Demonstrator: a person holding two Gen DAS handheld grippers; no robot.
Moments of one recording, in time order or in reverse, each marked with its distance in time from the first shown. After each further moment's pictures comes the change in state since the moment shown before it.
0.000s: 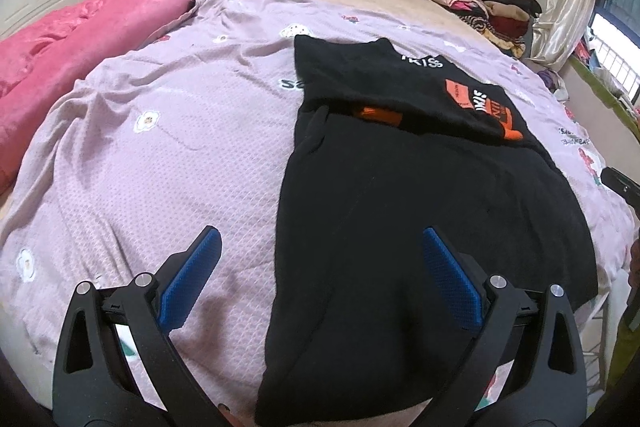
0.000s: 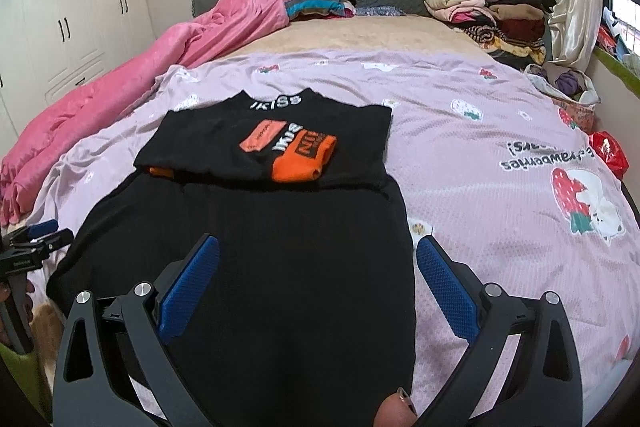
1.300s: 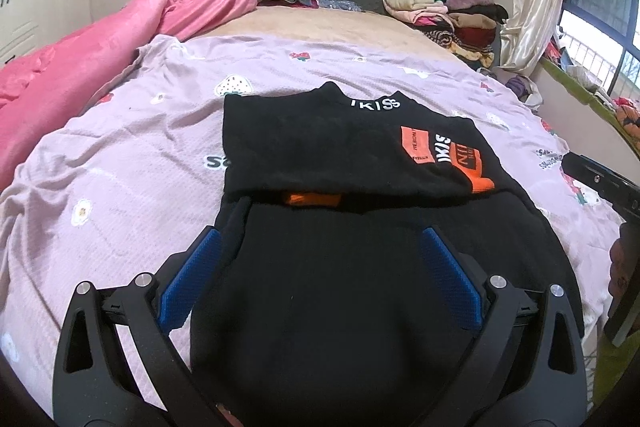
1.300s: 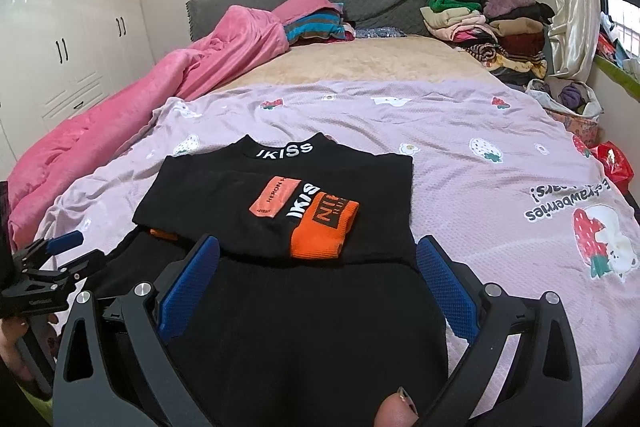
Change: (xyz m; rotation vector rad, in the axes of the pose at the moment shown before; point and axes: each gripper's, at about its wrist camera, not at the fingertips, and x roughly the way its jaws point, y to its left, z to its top) left arm 0.030 -0.049 0.062 0.087 -0.096 -0.097; right arm 0.028 0.020 0.057 0.024 -0.092 0.004
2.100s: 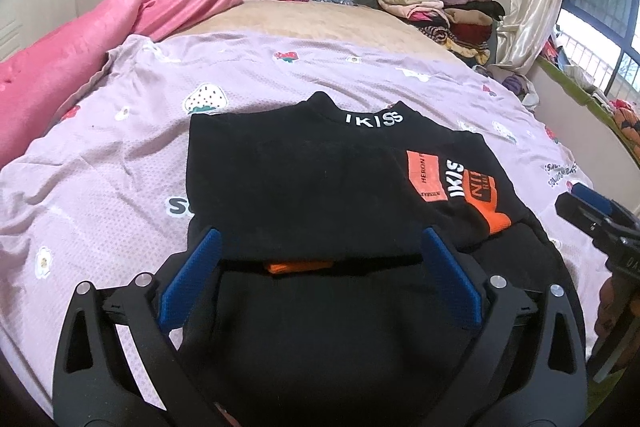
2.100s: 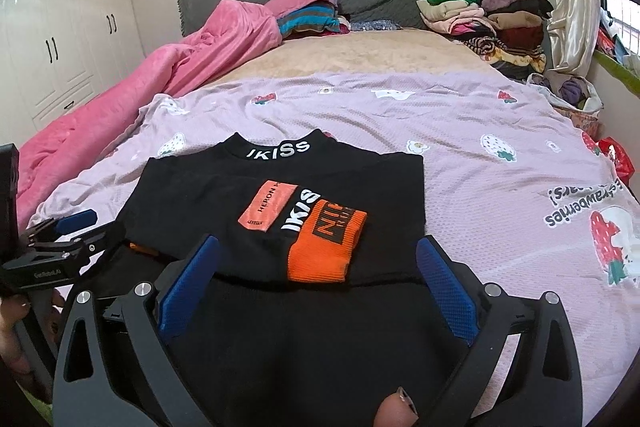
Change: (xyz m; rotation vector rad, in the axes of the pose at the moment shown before) left arm 0.059 -0.001 0.043 0.010 0.024 -0.042; right arm 0.045 0.003 0.009 0.013 0.017 -0.021
